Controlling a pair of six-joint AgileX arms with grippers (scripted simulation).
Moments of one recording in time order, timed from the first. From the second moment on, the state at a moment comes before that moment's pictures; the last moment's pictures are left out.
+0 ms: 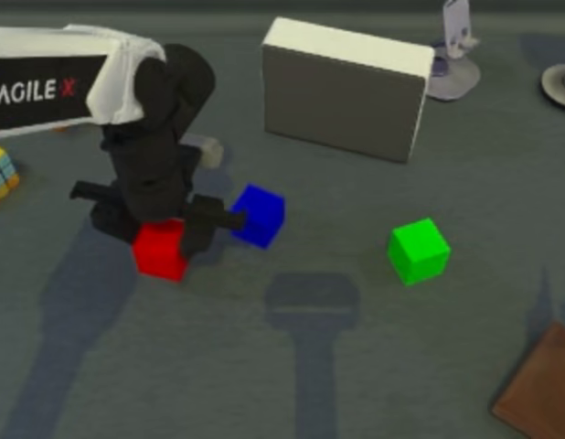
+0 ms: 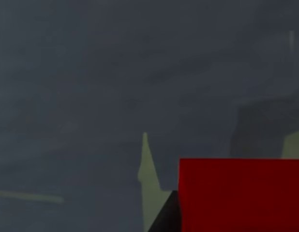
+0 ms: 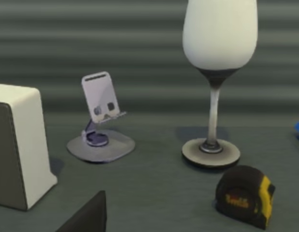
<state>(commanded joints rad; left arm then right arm) -0.41 2.06 1.44 -0.93 0.00 -0.14 0.00 0.00 0.00 0.00 0.00 0.00</state>
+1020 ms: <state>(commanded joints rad) -0.58 1.91 1.42 -1.07 -0.01 -0.48 0.00 0.00 0.00 0.00 0.00 0.00</state>
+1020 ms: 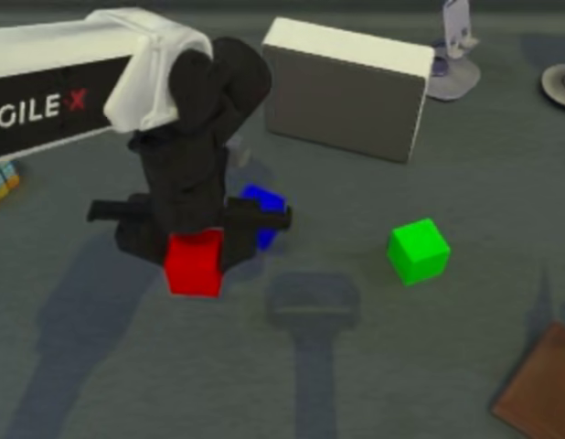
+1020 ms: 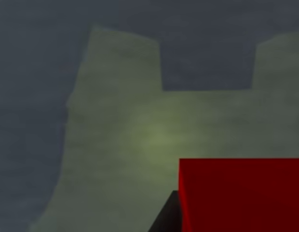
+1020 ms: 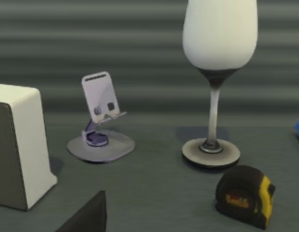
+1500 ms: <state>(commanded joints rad) -0.70 1.82 1.34 -1.07 -0.02 -0.71 0.00 0.00 0.00 0.00 0.00 0.00</state>
